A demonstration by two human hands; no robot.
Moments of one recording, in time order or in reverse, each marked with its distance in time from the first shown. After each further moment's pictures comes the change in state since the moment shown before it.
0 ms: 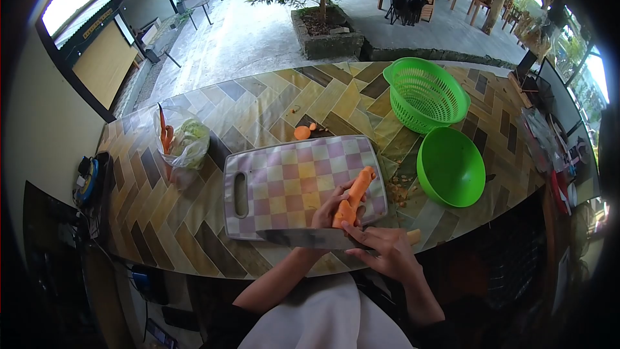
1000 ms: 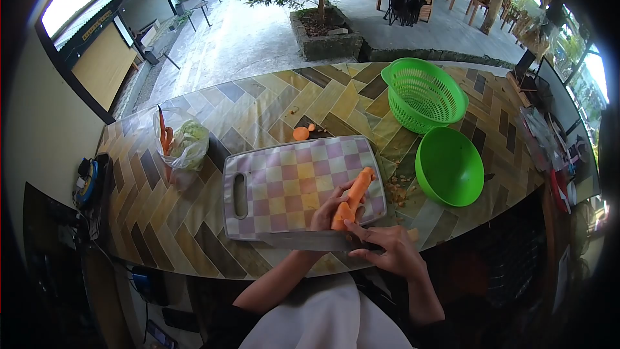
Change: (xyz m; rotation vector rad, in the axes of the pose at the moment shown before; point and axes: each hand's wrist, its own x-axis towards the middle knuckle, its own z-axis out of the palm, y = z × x) left_hand -0.001 -0.001 0.001 -0.051 -0.027 0.008; right_hand -0.002 0.009 -0.005 0.211 -0.051 0.054
